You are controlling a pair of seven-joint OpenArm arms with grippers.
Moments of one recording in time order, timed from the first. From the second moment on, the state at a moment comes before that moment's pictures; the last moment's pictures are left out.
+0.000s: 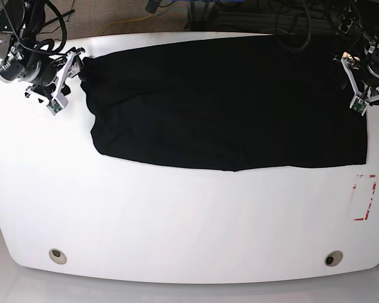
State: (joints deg) left arm 25.0 -21.1 -33.2 112.4 -4.8 -43.2 54.0; right arm -21.6 27.2 26.1 108.7 44.3 41.0 -75.1
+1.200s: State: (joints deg) left arm 12.2 -21.0 -33.8 103.2 -4.0 -43.2 55.3; right arm 18.2 16.7 21.3 60.2 24.9 41.0 -62.6
